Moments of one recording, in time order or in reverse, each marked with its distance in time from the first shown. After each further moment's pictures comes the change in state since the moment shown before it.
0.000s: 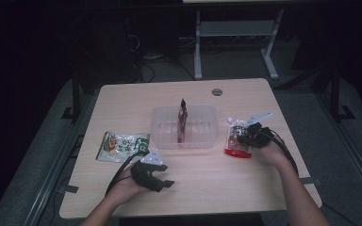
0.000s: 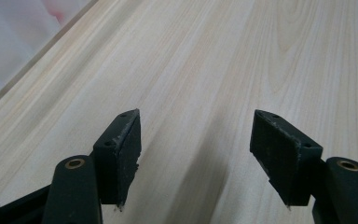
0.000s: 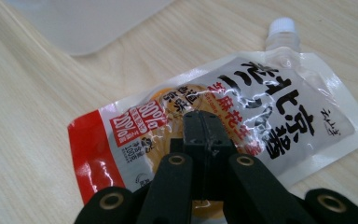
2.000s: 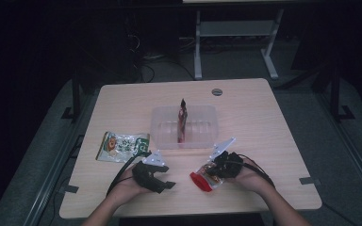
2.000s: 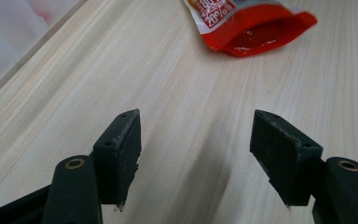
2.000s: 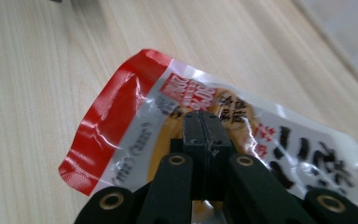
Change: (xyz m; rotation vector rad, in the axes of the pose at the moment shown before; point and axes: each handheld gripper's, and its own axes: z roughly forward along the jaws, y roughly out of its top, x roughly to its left) left arm -0.003 0.001 0.003 -0.001 -0.009 0.013; right arm 0.128 0.011 0.010 0.068 0.292 -0.245
